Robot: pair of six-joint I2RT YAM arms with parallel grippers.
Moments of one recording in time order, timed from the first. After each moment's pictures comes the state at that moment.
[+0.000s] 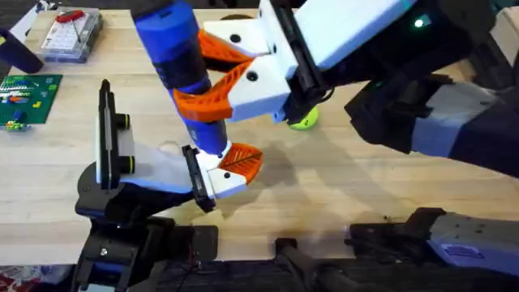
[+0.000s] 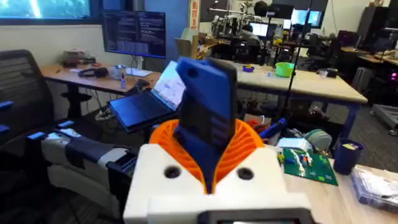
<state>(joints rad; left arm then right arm) -0.12 0.00 0.01 -0.11 1.07 -0.09 0.73 1.39 0.84 0.99 -1.08 0.29</state>
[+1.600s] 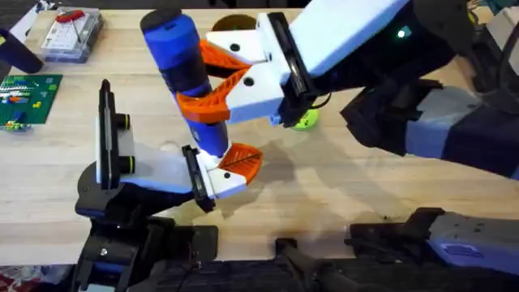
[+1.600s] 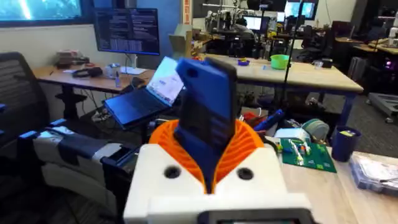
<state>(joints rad) -0.12 0.00 0.01 -0.11 1.07 -0.09 0.73 1.40 0.81 0.99 -1.06 0.28</state>
